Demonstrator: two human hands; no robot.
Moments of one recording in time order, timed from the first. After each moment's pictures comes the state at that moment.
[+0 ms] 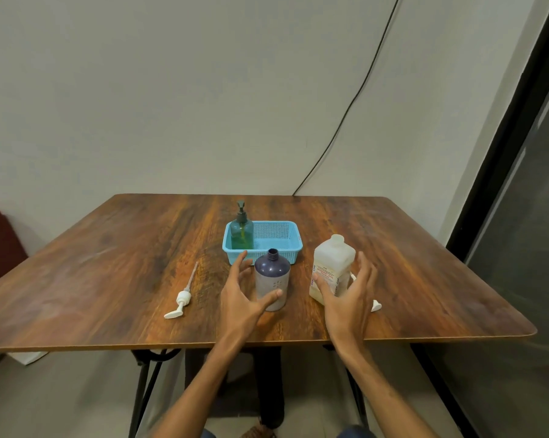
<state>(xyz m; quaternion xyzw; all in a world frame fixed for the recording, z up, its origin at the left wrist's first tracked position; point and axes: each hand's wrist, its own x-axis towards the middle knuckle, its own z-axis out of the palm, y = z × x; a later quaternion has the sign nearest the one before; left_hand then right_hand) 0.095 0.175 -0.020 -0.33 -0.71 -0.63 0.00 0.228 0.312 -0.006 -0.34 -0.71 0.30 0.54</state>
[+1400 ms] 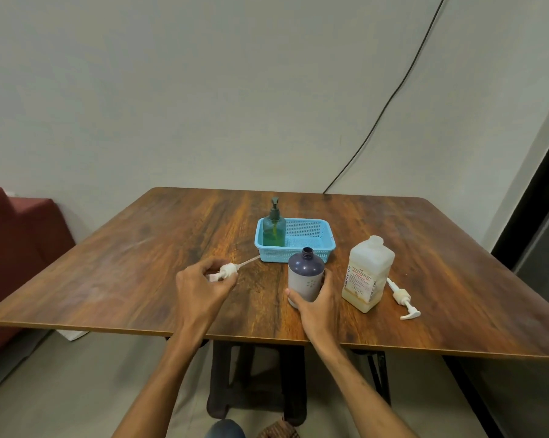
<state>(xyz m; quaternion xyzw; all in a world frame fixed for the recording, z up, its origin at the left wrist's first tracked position) 0.042 0.074 0.017 -0.29 -0.78 -0.52 0.16 0.148 0.266 -0.049 -0.31 -0.74 0.45 0.39</state>
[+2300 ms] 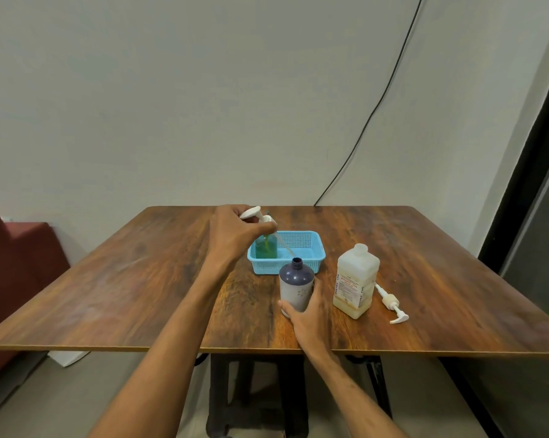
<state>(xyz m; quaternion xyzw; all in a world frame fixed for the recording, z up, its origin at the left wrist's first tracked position) 0.060 0.145 0.144 -0.31 -0.75 -0.58 0.05 0.146 0.265 -0.054 -0.32 -0.76 0.42 0.37</state>
